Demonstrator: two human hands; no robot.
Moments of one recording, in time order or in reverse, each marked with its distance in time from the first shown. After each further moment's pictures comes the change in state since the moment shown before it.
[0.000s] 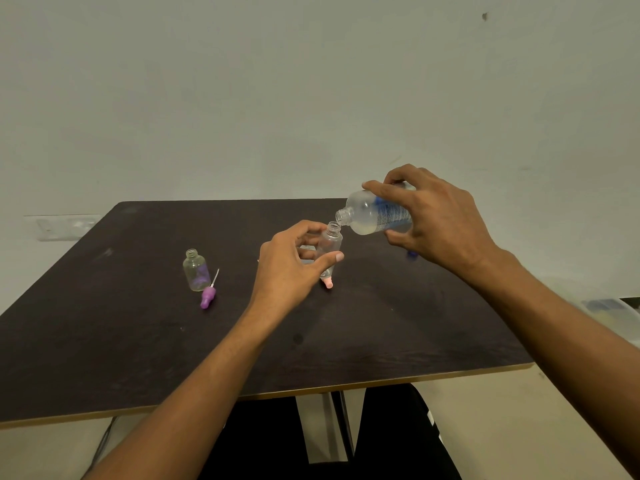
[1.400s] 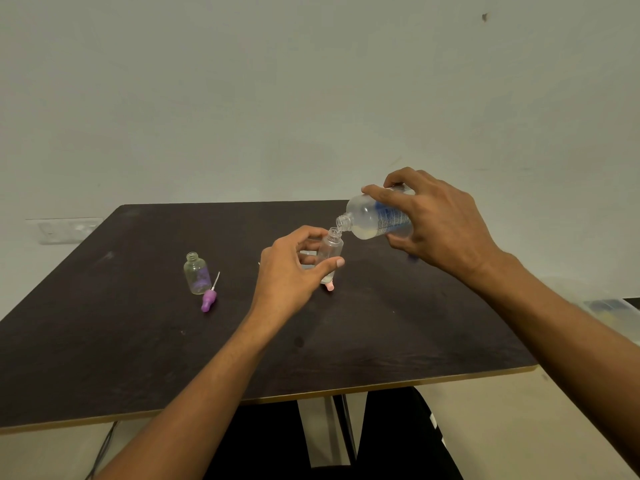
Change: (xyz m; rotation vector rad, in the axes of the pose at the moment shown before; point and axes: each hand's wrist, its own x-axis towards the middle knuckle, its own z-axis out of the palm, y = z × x) left_hand -0.001 -0.002 0.001 0.023 -0.006 -0.011; right_hand 0.000 -0.001 0.001 -0.038 0.015 -0.026
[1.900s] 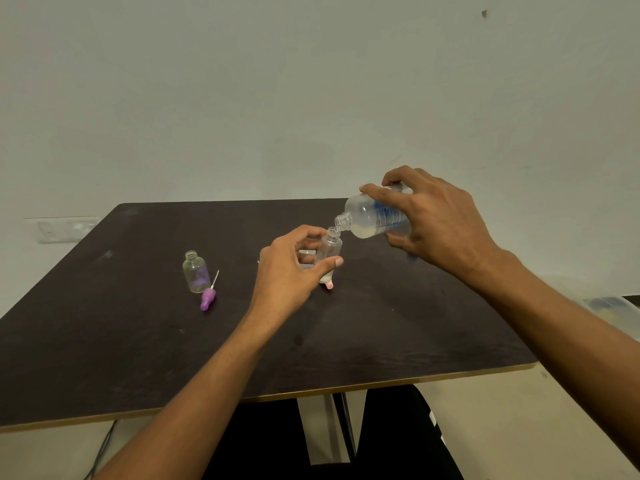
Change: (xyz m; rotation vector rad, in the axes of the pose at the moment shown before) left_hand -0.001 0.001 -0.001 0.018 -0.001 0.006; right_hand -0.001 -0.001 0.000 -0.016 0.004 -0.011
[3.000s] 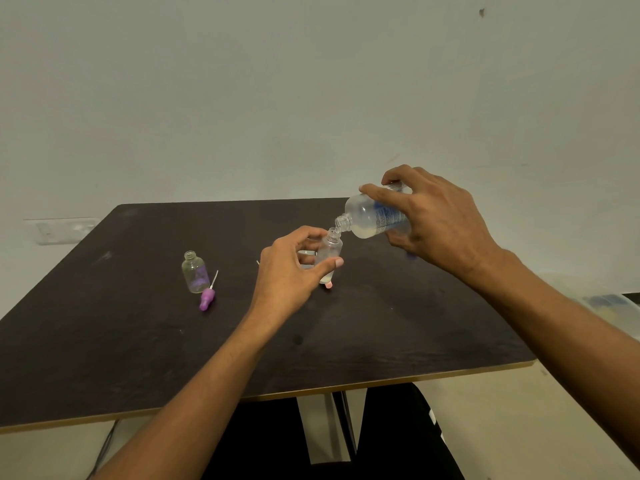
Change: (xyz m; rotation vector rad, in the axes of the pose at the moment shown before) left_hand -0.001 0.000 0.002 -0.002 -0.015 -0.003; right_hand -0.003 0.002 -0.001 0.003 0.025 -0.008
